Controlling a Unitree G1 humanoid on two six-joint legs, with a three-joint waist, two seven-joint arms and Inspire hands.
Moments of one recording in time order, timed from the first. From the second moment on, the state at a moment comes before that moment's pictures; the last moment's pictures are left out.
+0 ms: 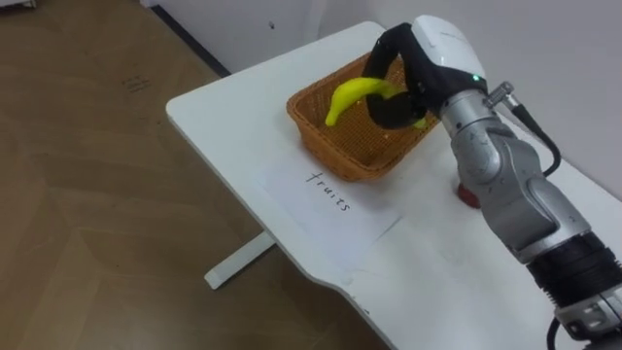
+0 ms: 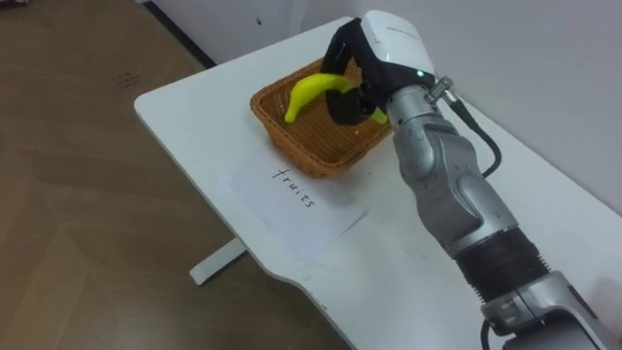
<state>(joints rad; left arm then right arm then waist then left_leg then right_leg) 0.35 0.27 0.22 0.81 0.32 0.17 -0.01 -0.55 -0.46 0.44 0.24 -0.52 0.17 -0.08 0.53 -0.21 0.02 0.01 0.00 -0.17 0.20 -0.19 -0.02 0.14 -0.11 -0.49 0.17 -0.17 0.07</state>
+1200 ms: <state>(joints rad) 0.32 0.26 0.23 0.84 0.37 0.15 0.02 -0.56 -0.49 0.45 0.30 -0.52 0.13 -0.08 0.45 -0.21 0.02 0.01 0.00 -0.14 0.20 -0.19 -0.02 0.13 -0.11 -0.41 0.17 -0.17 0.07</state>
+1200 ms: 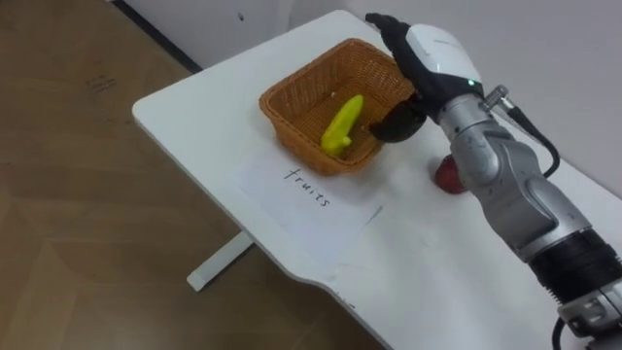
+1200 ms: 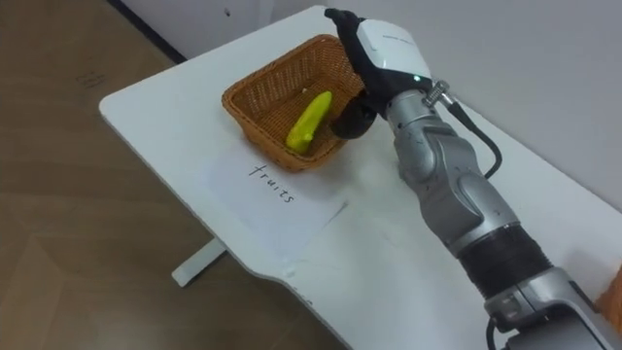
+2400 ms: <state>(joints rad) 0.36 0.25 0.14 0.83 0.39 0.18 0.07 -0.53 -0.46 0.29 0.24 -0.04 0.13 -0.20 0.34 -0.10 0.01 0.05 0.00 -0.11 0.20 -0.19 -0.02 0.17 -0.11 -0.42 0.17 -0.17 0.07</state>
